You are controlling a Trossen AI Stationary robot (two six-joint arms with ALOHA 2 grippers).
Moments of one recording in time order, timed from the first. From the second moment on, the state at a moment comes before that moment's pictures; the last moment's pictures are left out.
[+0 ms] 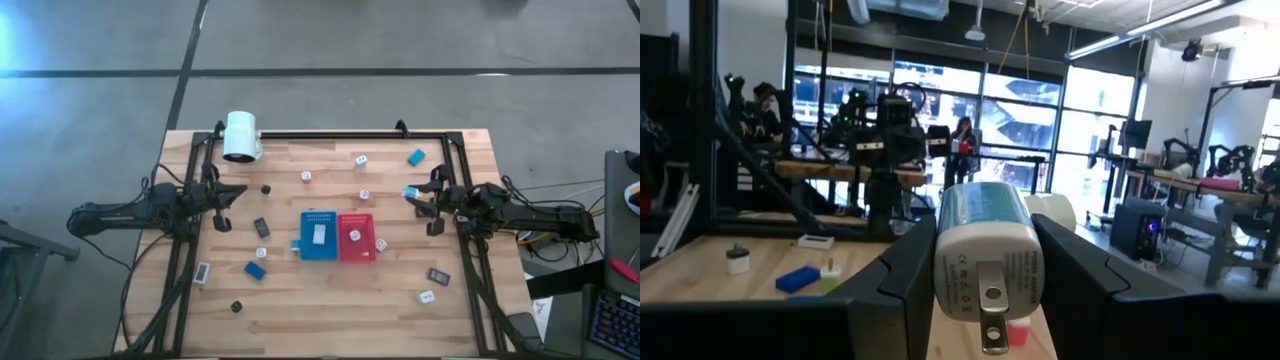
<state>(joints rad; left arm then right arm) 0.04 0.11 0.11 0.16 -0.23 0.19 -0.12 0.18 0.03 0.37 0.03 -0.09</state>
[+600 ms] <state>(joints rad) 0.04 0.11 0.11 0.16 -0.24 0.21 -0.12 0.34 0.10 0.35 0.03 -0.04</state>
